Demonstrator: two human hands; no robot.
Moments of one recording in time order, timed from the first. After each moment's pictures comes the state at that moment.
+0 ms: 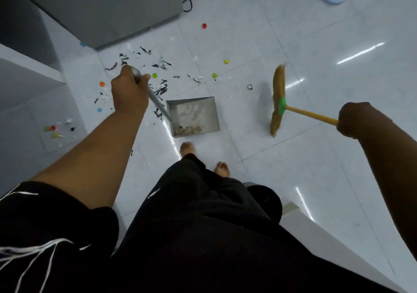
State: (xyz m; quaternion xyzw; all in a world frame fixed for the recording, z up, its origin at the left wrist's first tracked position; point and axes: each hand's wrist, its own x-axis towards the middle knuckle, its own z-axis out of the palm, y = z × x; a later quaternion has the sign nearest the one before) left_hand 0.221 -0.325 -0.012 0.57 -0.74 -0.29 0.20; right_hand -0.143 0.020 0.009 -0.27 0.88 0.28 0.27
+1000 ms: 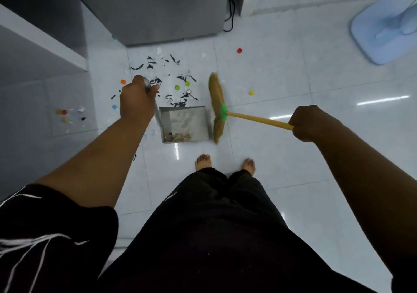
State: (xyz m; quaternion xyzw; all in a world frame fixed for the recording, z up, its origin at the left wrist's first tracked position) left_hand 0.198 -0.461 -0.016 0.65 -0.71 -0.25 0.13; right_hand -0.164 -0.274 -0.019 -0.51 0.76 0.26 0.30
